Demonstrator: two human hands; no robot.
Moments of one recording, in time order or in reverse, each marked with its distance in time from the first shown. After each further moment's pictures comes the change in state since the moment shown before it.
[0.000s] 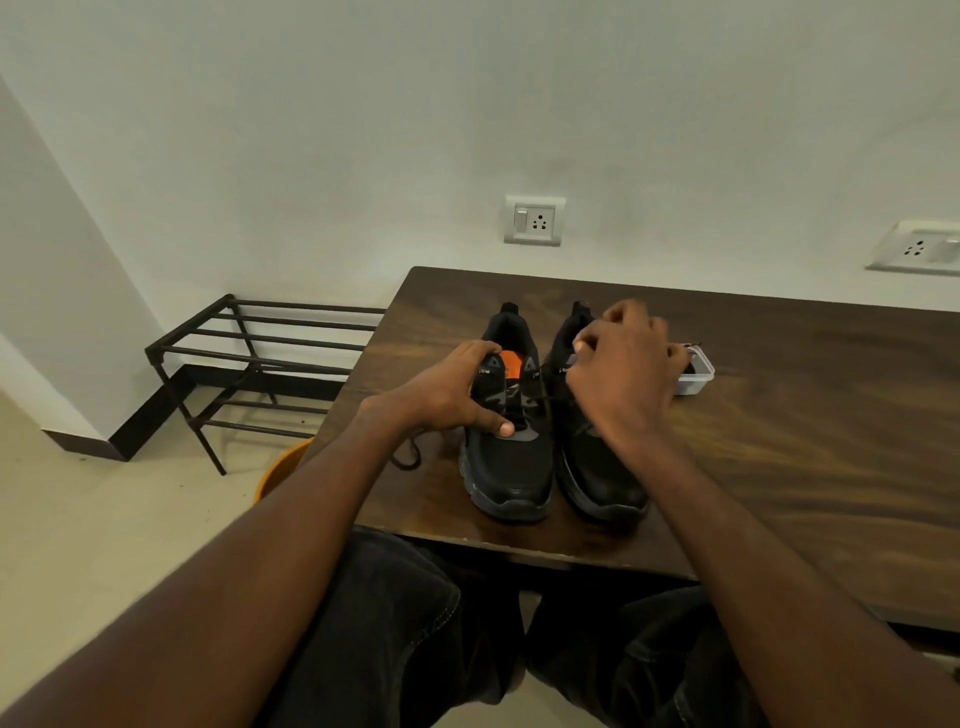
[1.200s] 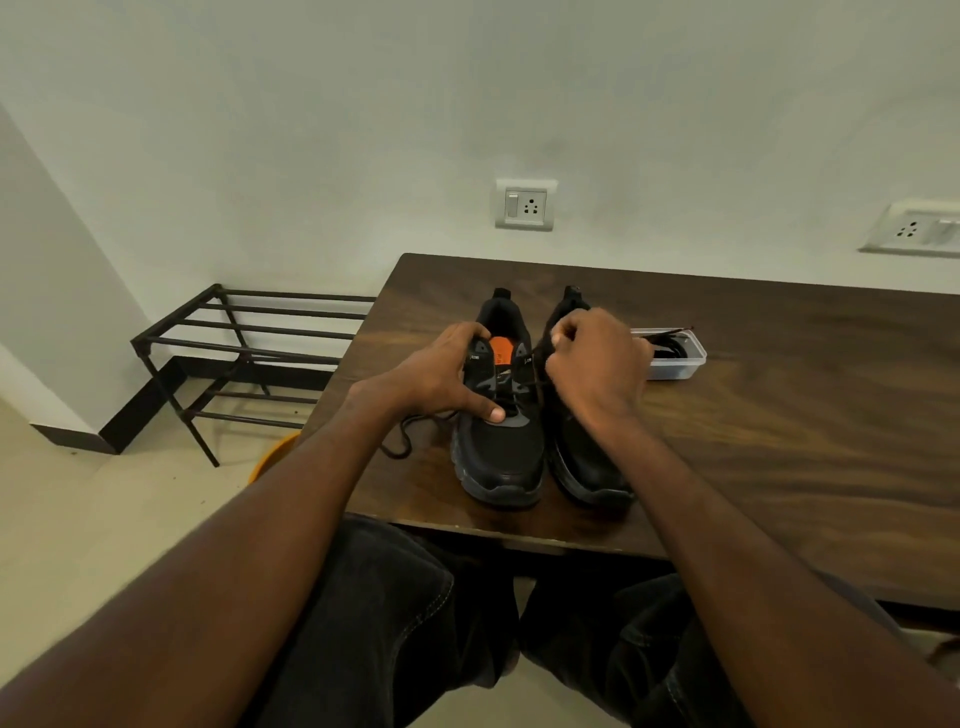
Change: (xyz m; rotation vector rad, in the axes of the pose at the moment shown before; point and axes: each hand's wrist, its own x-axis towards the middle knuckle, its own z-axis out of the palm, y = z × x) left_hand 0.008 -0.006 -0.001 0.014 0.006 0.004; right_hand 0.002 -0.002 0.022 0.136 -0.044 0.011
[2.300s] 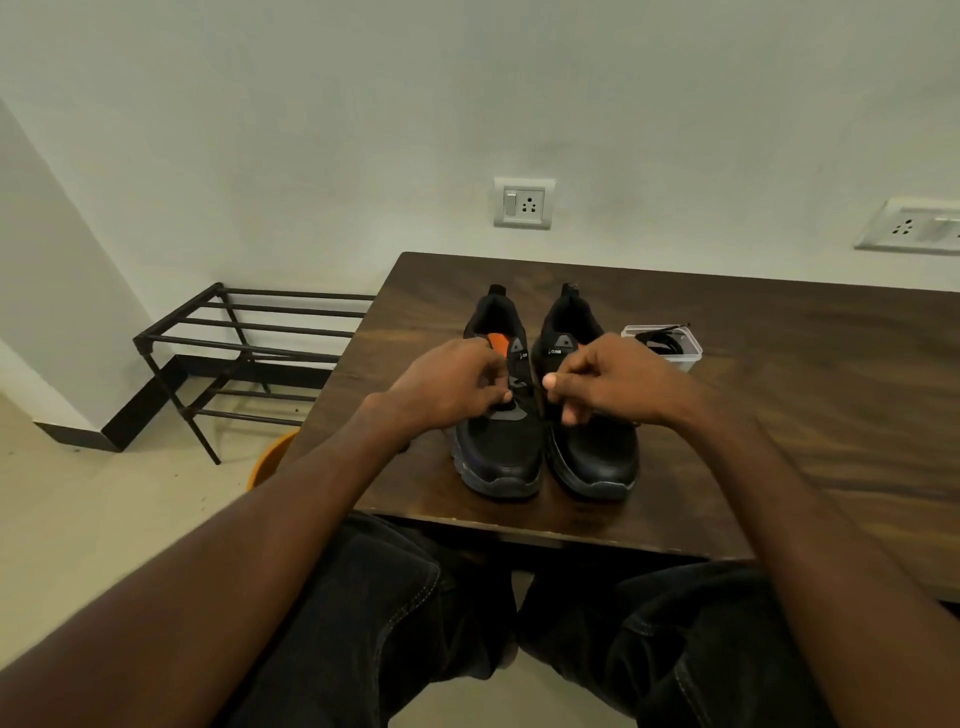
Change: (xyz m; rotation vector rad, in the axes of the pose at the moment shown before) left_hand -0.028 0.038 0.011 0.326 0.119 0.183; right_hand -0.002 0.031 -0.060 0.153 -0.773 -0.192
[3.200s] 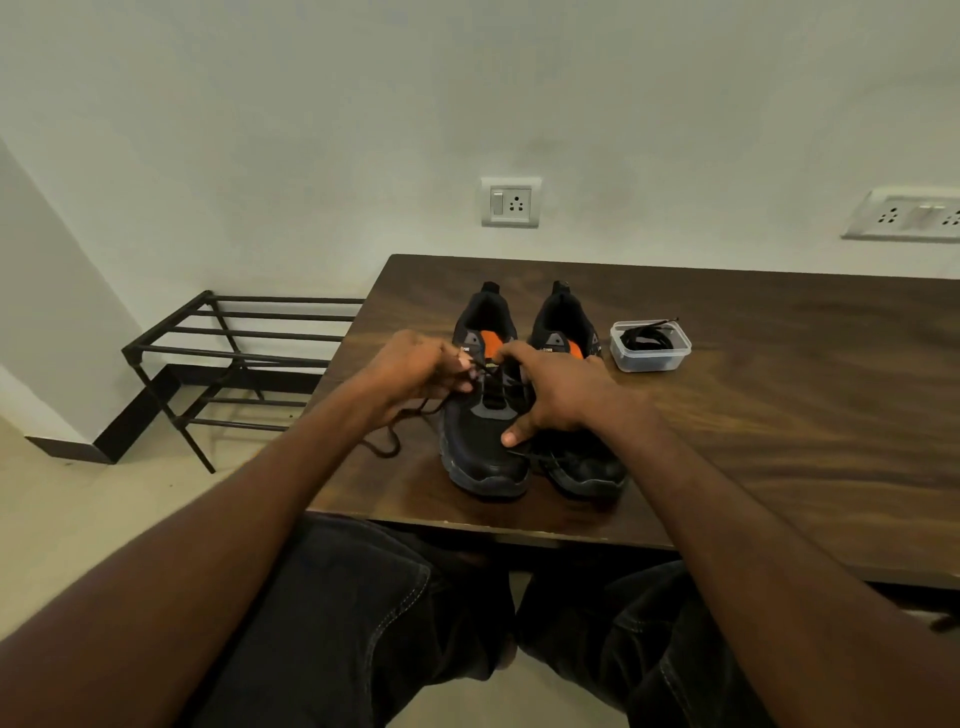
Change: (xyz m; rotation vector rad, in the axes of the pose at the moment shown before) left_hand -0.002 -0.013 -0.012 -0.950 0.033 -0.540; right_hand 0.043 -0.008 0.035 -0.327 -0.027 0.069
